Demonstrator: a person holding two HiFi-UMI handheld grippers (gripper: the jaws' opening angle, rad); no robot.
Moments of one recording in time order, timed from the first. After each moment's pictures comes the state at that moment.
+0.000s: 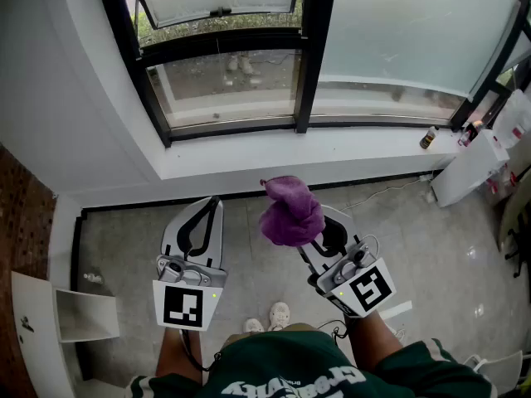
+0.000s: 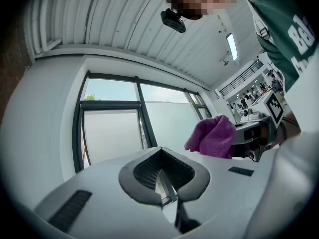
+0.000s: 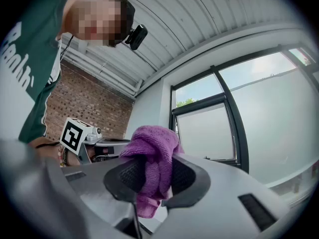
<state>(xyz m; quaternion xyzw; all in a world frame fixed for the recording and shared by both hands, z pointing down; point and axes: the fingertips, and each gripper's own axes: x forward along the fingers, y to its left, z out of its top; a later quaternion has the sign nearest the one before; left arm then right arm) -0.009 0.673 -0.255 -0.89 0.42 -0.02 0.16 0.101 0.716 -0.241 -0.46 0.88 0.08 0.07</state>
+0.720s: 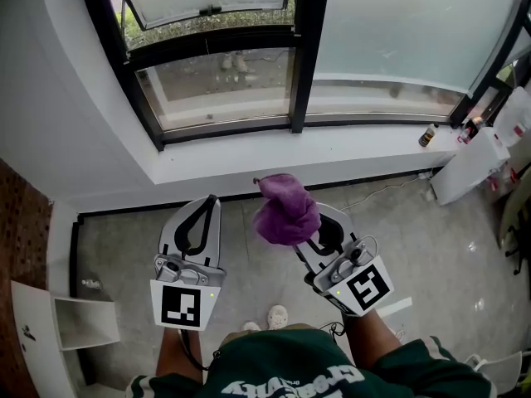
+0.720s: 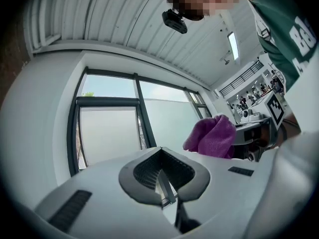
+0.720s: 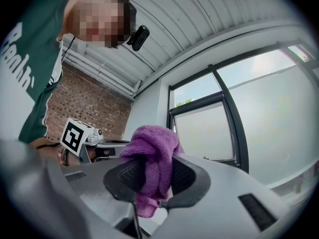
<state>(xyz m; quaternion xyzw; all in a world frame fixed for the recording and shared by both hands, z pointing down) 0.024 0.634 -0.247 -0.90 0.41 -0.02 0.15 0.129 0.678 -0.235 -0.46 0.88 0.08 0.07</state>
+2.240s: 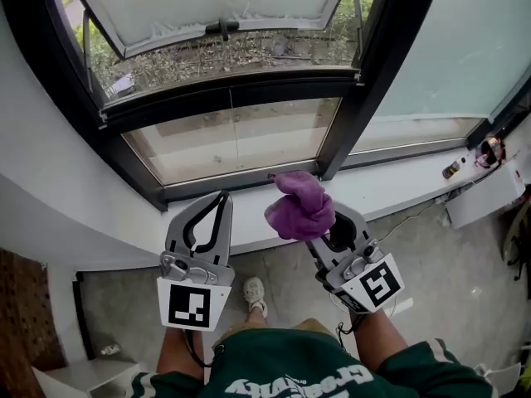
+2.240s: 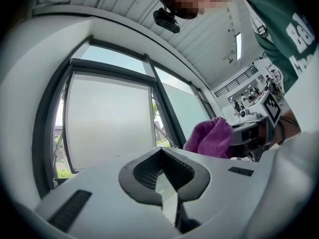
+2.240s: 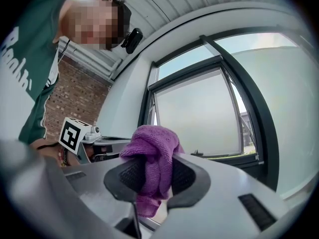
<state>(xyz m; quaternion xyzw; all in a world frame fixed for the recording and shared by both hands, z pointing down) -0.020 0.175 -0.226 -0.92 0.36 -0.04 0.17 0.085 0.224 -0.212 -0.51 0.86 0.06 0.06</state>
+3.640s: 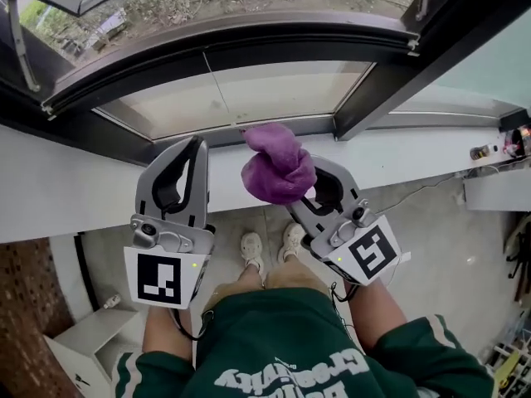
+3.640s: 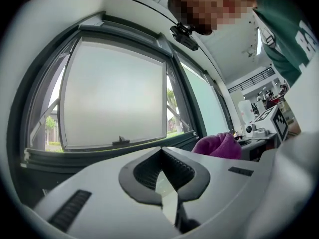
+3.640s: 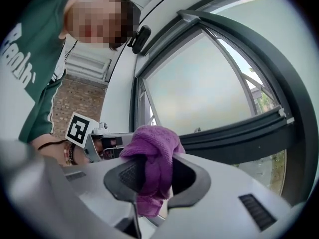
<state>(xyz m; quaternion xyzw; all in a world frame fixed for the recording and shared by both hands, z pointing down) 0.039 0.017 -0.163 -0.91 0.41 -0.04 0.08 0.126 0.065 -0.122 -0.44 0.90 -0.03 0.05</state>
